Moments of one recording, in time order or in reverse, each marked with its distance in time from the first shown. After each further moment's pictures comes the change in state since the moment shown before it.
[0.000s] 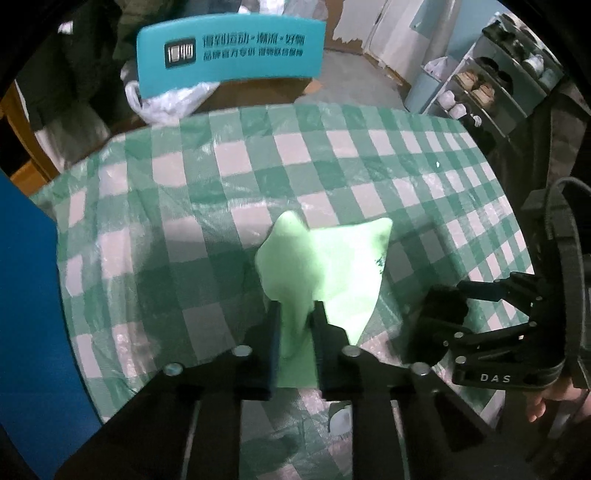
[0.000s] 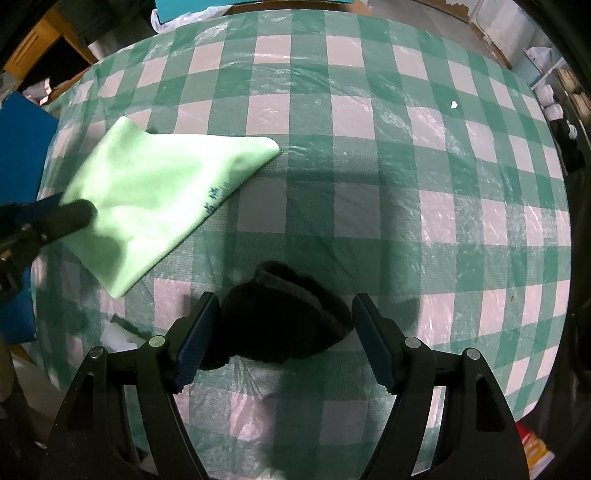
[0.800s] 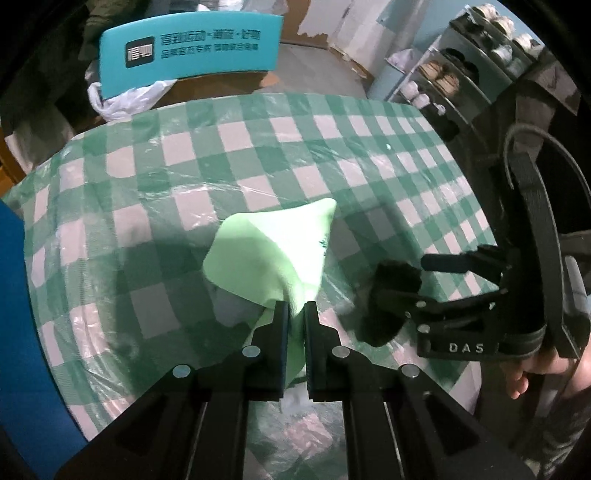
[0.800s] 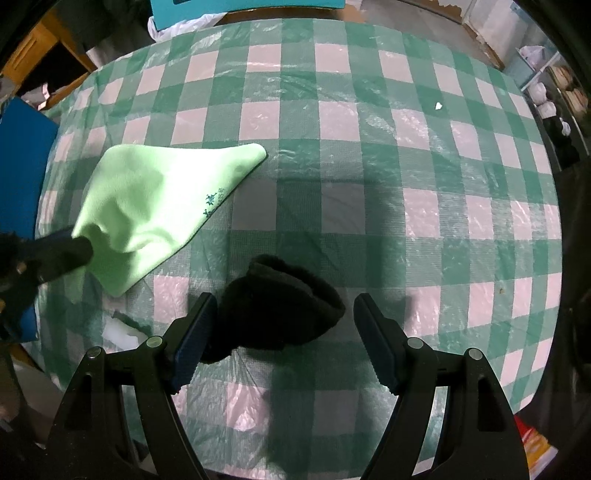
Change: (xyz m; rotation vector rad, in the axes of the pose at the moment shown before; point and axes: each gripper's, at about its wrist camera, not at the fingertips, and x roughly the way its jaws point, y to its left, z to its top) left arm -0.002 -0.025 -0.014 0.045 0.034 -0.149; right arm -0.014 -0.006 -0.017 0.016 -0.028 -0.009
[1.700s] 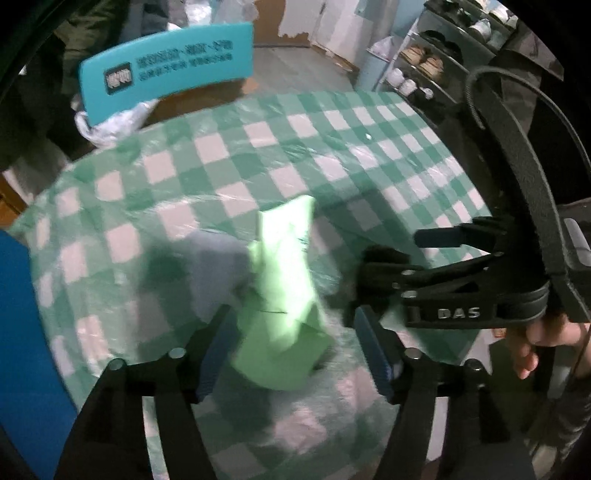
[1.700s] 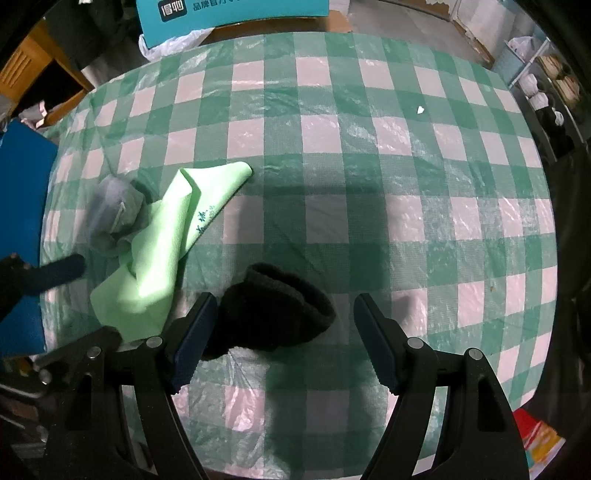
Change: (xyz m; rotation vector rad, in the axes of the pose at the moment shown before) left arm -0.009 -0.020 -0.001 0.102 -0.013 0.070; right arm -0.018 -0.017 0.003 0.045 -0.035 0.019
